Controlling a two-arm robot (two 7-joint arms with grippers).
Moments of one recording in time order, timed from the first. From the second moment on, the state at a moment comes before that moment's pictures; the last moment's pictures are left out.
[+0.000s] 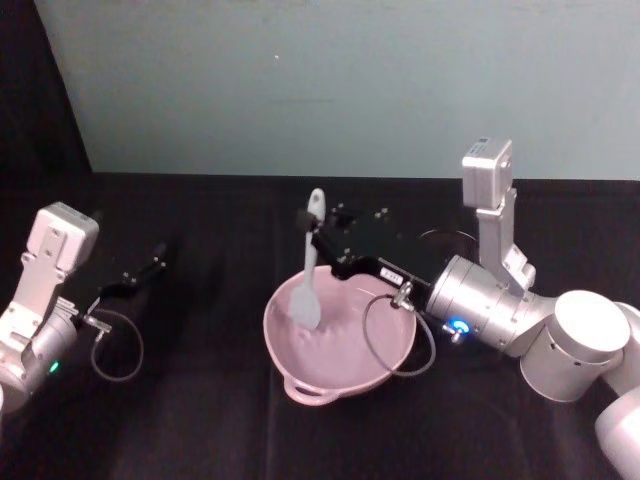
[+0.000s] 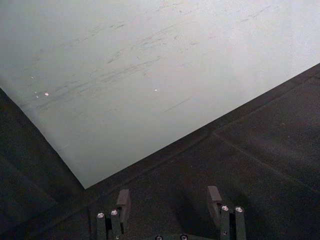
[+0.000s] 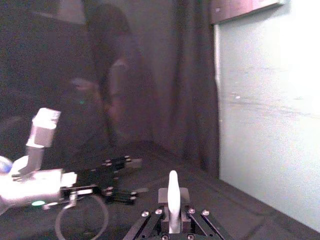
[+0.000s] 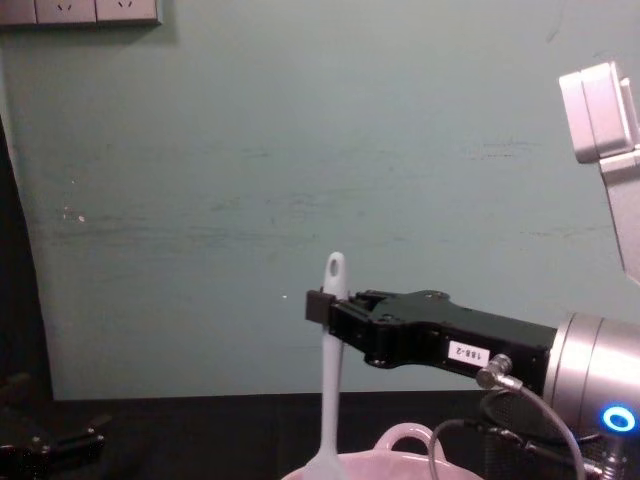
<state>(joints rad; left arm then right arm) -0.20 0.60 0.45 -1.41 -0.25 -0.12 0.03 0.40 0.34 -0.52 -1.37 0.51 -0.09 0.59</state>
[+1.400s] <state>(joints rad) -0.20 0.60 0.45 -1.41 -0.25 -0.12 0.03 0.33 0.35 -0.53 -1.49 0.42 -0.08 0.56</state>
